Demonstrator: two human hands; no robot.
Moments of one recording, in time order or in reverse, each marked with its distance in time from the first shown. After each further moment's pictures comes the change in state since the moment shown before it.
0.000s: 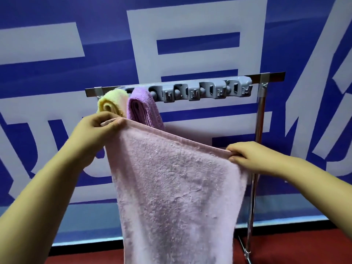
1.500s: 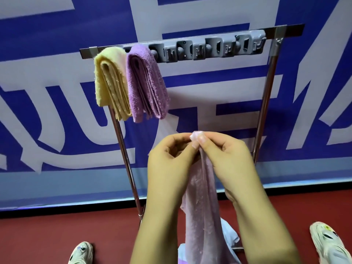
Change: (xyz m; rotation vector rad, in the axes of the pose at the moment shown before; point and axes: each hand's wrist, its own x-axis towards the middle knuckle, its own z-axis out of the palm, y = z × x) left_hand -0.152 0.034 0.124 -0.455 0.044 -0.257; right_hand -0.061 -0.136 0.064 1.151 0.511 0.220
